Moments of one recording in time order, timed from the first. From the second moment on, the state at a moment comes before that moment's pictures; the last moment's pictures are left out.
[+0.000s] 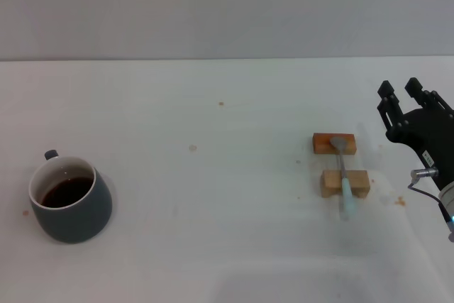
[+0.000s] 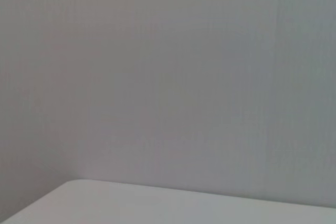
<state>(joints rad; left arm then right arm) -0.13 -2.07 -1.16 -0.22 2.45 1.15 -0.15 0.20 2.08 1.01 0.64 -2.62 -0.93 0.11</state>
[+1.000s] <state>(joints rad) -0.13 -2.07 -1.03 -0.25 2.45 1.16 -0.14 0.20 2.07 1.01 0.65 -2.62 -0.93 0.11</state>
